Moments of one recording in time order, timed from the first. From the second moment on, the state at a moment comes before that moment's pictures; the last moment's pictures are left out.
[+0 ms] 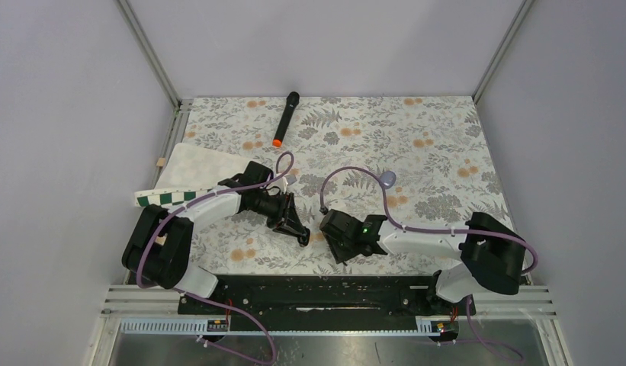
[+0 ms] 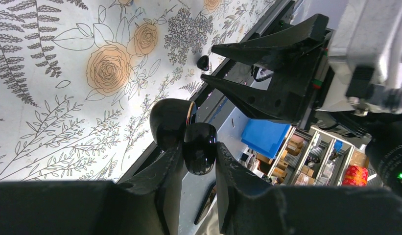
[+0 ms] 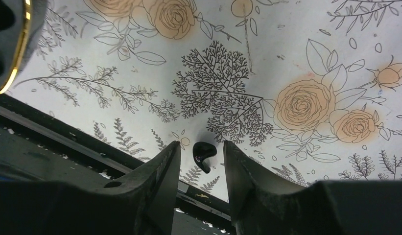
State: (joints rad) left arm -0.43 1.47 0.77 -0.45 0.91 -0.47; right arm 1.12 1.46 0.79 -0.47 0.17 0.61
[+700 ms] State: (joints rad) left arm -0.44 1.49 0.77 -0.46 0.94 -0.44; right arm 1.14 1.53 0.80 -0.49 0.18 0.57
